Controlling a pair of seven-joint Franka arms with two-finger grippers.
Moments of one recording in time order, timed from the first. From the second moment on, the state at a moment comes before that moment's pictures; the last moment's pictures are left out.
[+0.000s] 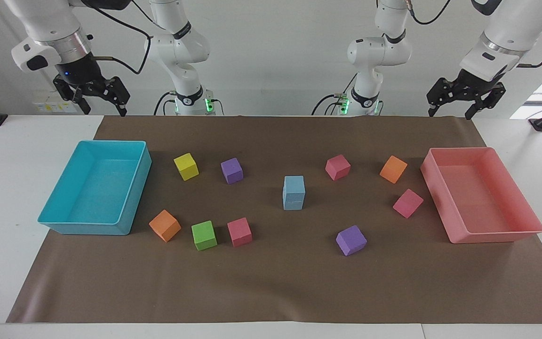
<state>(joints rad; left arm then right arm) -0.03 -0.02 -0.03 -1.49 -0.01 1.44 0.10 0.02 -0.07 -0.10 -1.56 -0.01 1.51 0.02</state>
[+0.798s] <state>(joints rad) -0.03 -0.02 -0.03 -1.49 -0.02 1.43 0.10 0.02 -0.10 -0.09 -1.61 -0.02 1.51 -0.01</state>
